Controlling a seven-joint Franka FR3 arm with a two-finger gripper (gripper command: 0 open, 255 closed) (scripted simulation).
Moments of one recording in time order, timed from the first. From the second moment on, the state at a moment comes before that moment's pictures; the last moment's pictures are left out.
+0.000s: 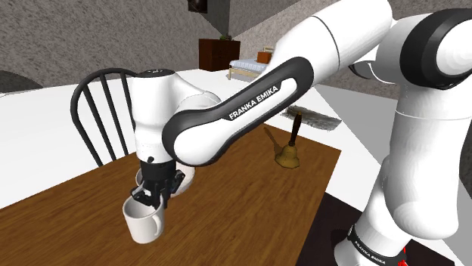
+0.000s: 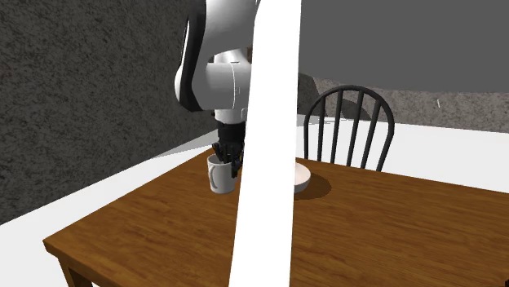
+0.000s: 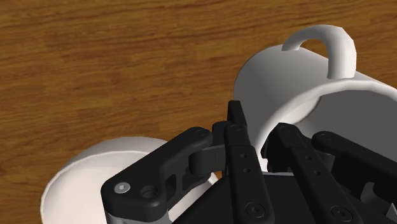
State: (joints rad) arm 0.20 0.24 0.53 -1.97 -0.13 2.25 0.83
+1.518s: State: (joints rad) arm 0.19 0.13 0.55 -1.78 -0.06 1.97 0.78
